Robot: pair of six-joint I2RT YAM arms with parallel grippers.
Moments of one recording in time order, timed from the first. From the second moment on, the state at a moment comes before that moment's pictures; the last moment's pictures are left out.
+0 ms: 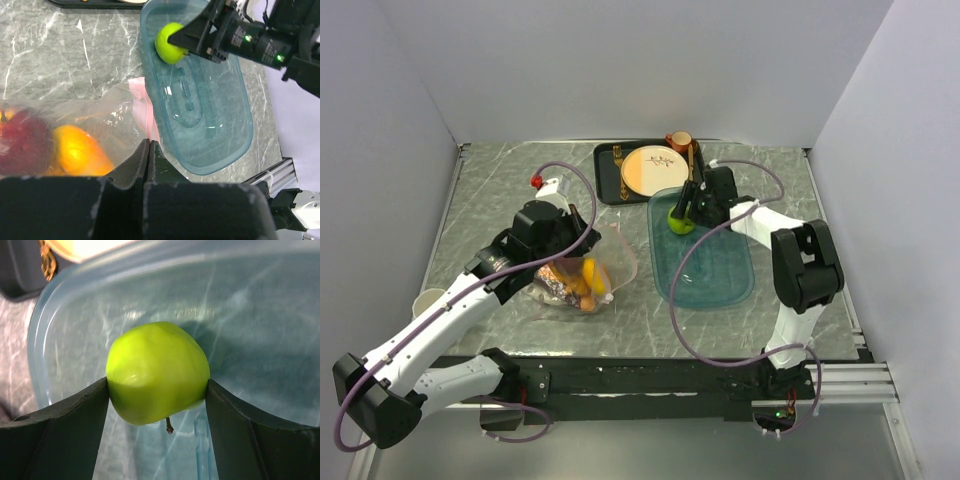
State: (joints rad) left arm -0.64 1.02 0.97 -0.39 -0.07 -0.68; right arm 0.28 1.85 1.20 -0.14 -0.11 0.52
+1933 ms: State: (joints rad) left arm -0.64 1.05 0.95 -0.36 -0.05 -0.70; right arm 0.79 1.46 0.98 -0.04 -0.23 0.67
